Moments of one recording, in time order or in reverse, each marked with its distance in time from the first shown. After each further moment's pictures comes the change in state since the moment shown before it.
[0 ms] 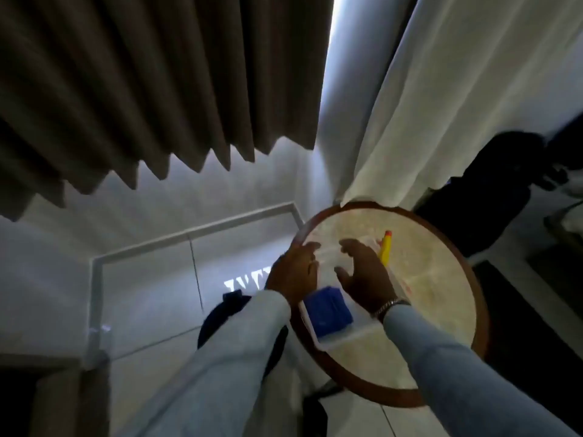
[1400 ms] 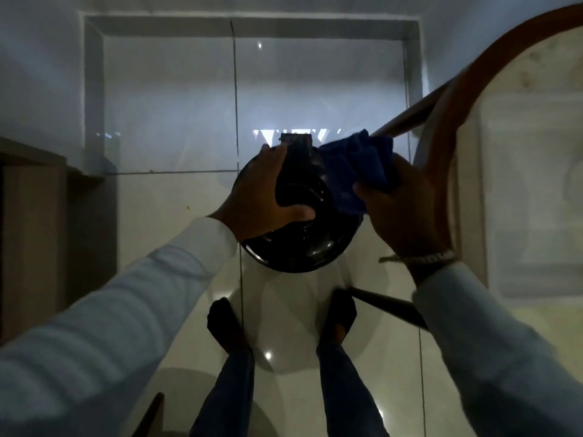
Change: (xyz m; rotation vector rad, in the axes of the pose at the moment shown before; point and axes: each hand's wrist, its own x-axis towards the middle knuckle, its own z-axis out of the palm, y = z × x) left_hand -0.066 -0.364 0.086 -0.136 -0.032 -0.285; right_hand -0.008 0.012 0.306 0.308 -0.285 0.056
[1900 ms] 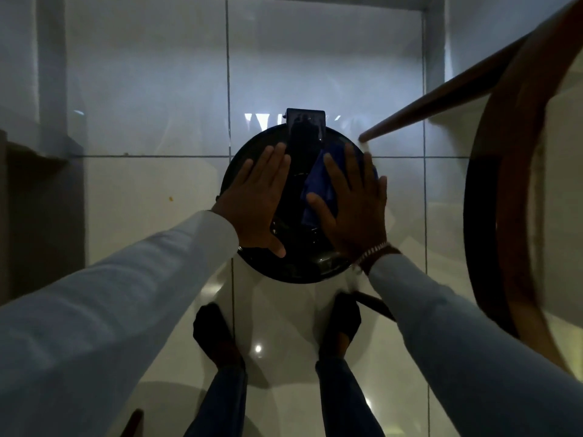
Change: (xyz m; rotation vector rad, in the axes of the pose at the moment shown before) left_hand 0.032 -0.109 0.060 0.639 -0.246 0.163; right_hand 0.033 0.124 0.121 -0.637 -0.078 -0.249
